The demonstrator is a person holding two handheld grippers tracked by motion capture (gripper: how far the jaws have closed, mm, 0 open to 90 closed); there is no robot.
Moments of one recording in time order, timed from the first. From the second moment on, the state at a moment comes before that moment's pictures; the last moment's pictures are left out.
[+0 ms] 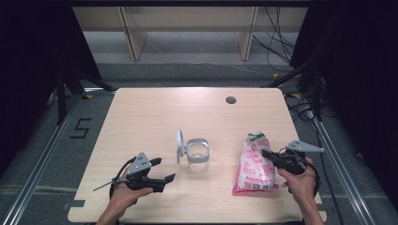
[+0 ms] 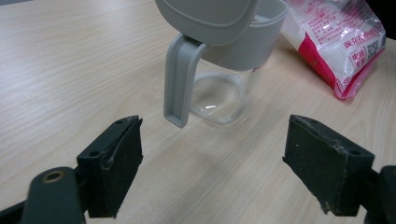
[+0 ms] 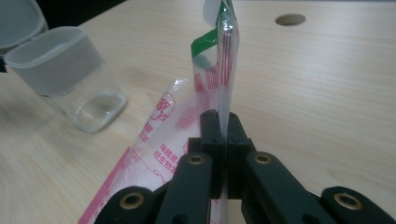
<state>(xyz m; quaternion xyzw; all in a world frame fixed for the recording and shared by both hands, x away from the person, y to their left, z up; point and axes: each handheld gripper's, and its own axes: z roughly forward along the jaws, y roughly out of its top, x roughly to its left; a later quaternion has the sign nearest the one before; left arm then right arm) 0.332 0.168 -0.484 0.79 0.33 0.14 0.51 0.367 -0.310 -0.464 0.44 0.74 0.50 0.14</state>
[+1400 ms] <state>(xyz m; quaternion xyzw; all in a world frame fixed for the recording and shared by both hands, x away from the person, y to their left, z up) 0.310 0.104 -0.490 0.80 0.28 0.11 0.51 0.347 -0.246 -0.364 0.30 0.73 0.57 0.23</state>
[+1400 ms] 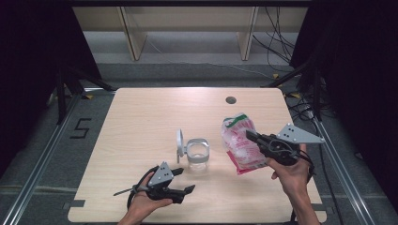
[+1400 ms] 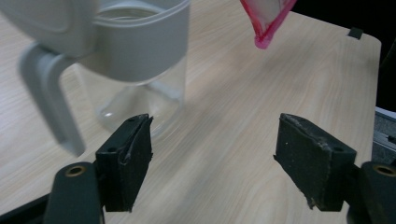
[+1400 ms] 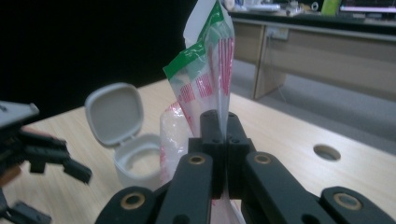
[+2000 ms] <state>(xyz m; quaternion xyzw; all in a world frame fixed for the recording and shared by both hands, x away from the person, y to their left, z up) 0.313 0.039 -0.490 0.81 0.25 0.09 0.52 0.335 -0.203 -0.344 0.25 0.74 0.60 0.20</state>
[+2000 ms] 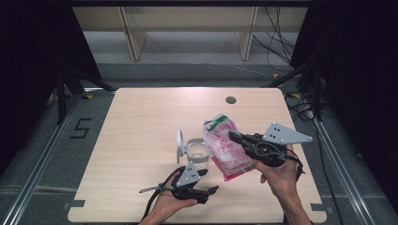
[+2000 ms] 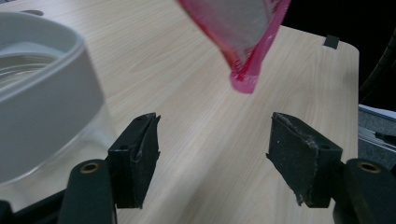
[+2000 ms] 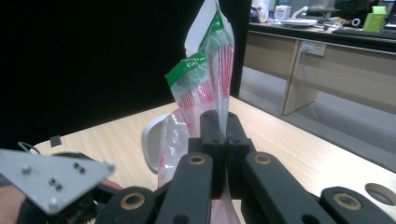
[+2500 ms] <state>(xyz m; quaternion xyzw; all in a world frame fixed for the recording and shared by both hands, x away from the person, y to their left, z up) 0.323 0.017 -0.500 0.80 0.26 0.11 0.52 0.341 -0.187 -0.341 0.24 0.74 0.60 0.20</state>
